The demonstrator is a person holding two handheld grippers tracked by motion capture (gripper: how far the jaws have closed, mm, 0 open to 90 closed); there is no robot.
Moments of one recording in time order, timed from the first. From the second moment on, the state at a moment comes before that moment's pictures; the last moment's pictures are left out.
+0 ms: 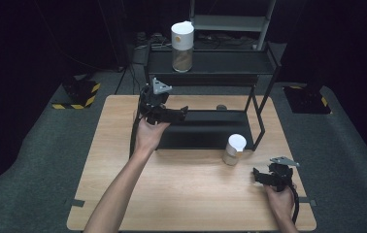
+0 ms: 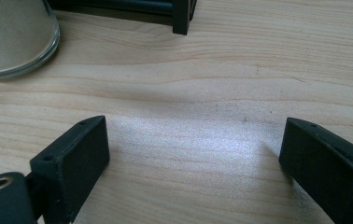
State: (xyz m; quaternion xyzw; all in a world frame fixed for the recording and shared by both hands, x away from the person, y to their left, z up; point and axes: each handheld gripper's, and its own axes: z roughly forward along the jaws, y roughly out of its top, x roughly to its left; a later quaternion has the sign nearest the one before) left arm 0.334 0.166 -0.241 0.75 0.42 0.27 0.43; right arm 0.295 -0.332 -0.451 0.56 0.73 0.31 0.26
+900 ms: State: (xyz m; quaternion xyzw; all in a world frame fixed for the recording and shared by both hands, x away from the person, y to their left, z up) left arm 0.321 0.163 -0.305 0.77 0.42 0.25 0.41; right arm 0.294 -0.331 -0.452 0.56 0.73 0.31 0.26
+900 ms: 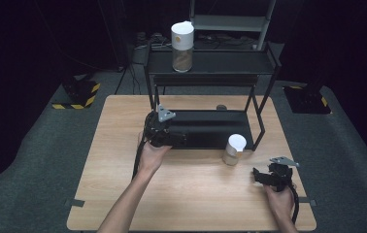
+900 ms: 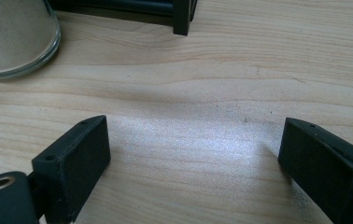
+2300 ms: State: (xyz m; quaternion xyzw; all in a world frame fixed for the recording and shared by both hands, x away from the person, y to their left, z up) left arm 0.308 0.171 -0.407 0.77 0.47 0.21 0.37; right arm 0.294 -0.331 -0.451 0.56 0.73 0.31 0.26
